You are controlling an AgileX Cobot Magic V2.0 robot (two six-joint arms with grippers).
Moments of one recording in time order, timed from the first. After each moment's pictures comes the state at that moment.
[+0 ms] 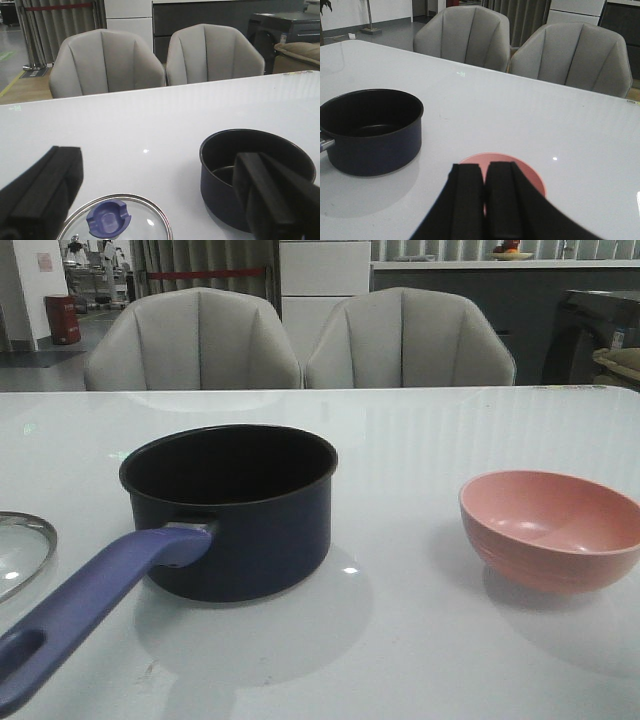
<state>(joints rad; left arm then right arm) -0.21 0.18 -0.32 -0.13 0.30 0.12 0.29 0.16 -0.18 0.30 0.20 -0.34</state>
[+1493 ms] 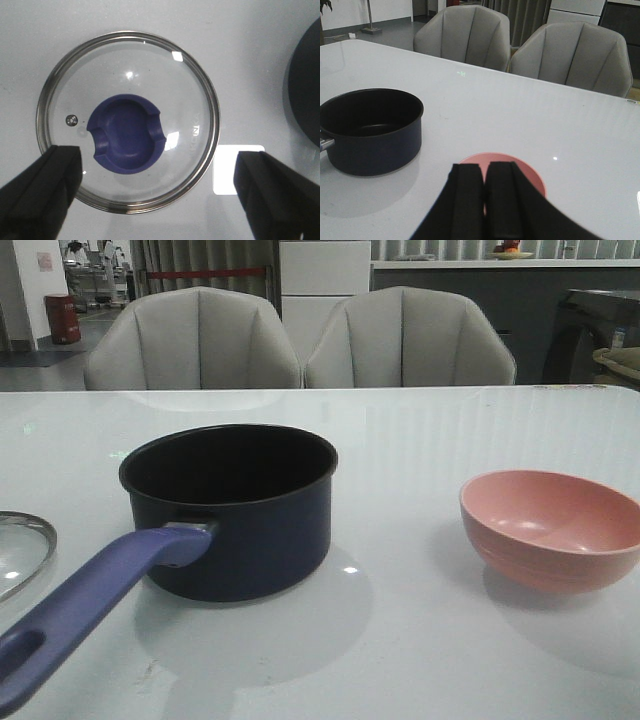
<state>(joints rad) -0.03 1.56 -1.17 -0.11 0.96 0.04 0.29 0.16 -0.18 0.30 0.20 -0.34</state>
